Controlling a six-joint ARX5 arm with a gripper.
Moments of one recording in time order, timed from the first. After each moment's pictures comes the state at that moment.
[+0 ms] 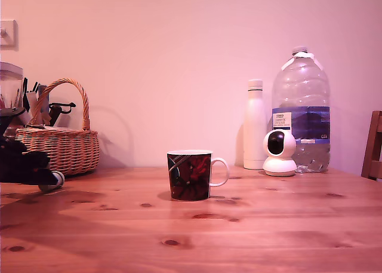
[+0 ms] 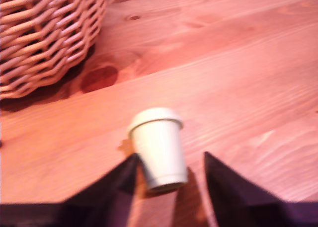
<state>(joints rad) 0.10 2.08 1.00 0.51 0.43 0.23</state>
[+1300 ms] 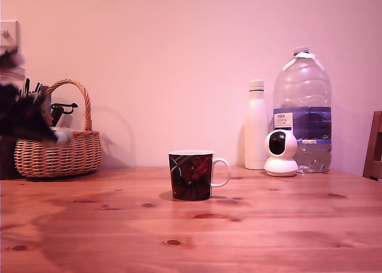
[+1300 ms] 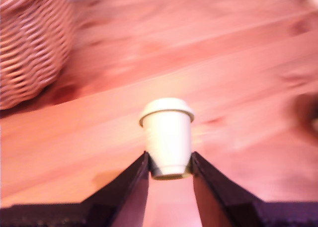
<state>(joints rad) 0.00 1.57 0.86 0.11 0.46 0.16</state>
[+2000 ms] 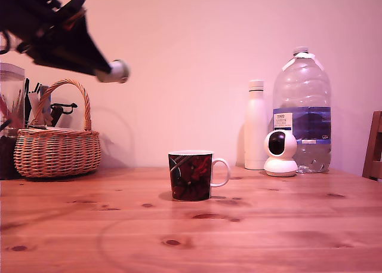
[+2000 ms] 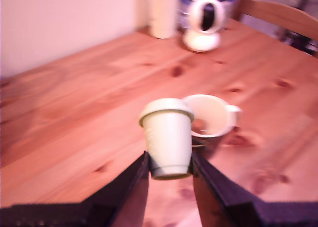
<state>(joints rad) -0.33 1.24 0.85 -0.08 0.37 0.13</state>
